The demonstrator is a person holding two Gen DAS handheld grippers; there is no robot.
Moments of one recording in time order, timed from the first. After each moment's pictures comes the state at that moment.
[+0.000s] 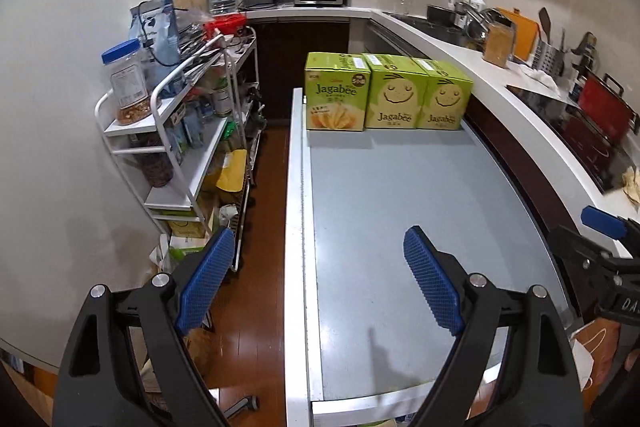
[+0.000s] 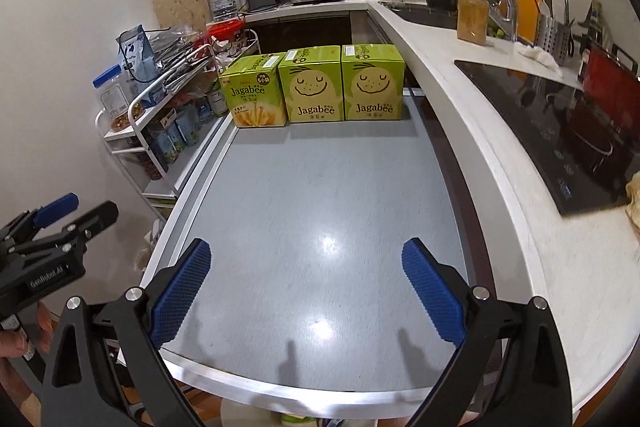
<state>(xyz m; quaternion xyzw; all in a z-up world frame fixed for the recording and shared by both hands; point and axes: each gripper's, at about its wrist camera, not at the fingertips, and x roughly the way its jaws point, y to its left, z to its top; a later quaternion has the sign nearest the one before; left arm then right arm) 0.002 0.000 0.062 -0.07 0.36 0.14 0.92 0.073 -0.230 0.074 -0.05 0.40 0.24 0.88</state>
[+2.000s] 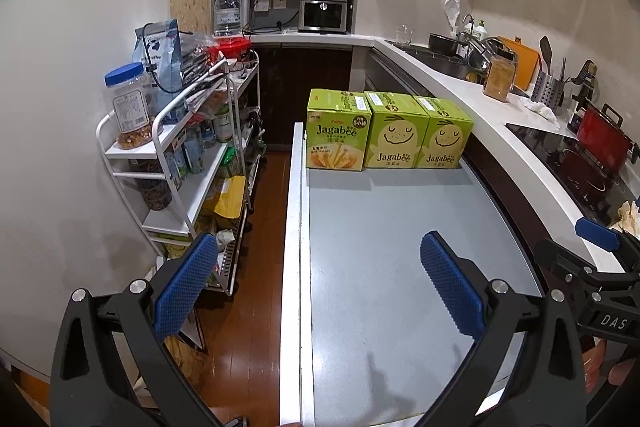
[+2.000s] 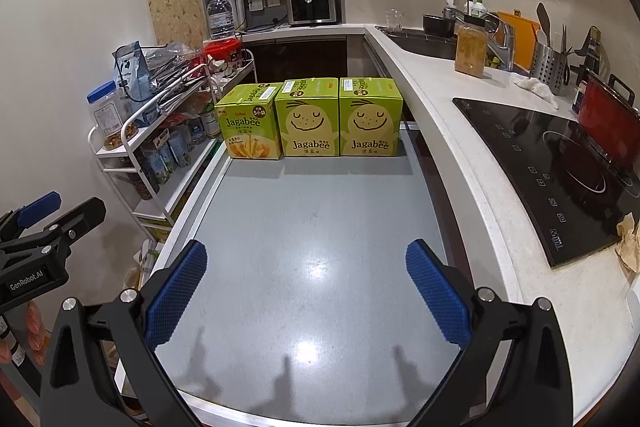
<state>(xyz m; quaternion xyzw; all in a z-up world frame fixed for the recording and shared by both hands) 0.012 0.005 0.087 -0.08 0.31 0.15 0.94 0.088 -0.215 0.095 -0.06 0.36 0.23 0.90</state>
